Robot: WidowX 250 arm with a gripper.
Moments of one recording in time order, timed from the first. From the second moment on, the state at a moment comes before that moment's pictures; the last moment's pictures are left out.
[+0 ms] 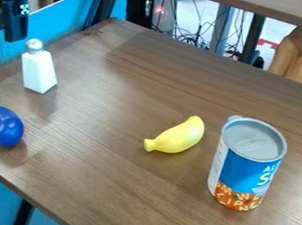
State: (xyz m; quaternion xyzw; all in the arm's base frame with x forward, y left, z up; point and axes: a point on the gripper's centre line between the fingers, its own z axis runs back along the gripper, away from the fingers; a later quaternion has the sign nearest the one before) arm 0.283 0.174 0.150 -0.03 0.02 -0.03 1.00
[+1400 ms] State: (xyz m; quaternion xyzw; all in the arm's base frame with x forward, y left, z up) arm 0.318 0.176 0.095 -0.01 0.09 -0.03 1.00
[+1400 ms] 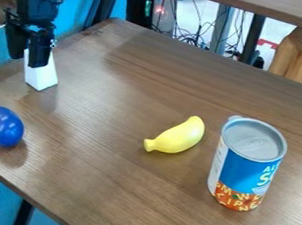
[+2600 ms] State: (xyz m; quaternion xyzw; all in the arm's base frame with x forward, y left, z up) arm 0.346 0.062 0.149 -0.05 0.03 -0.15 0.99
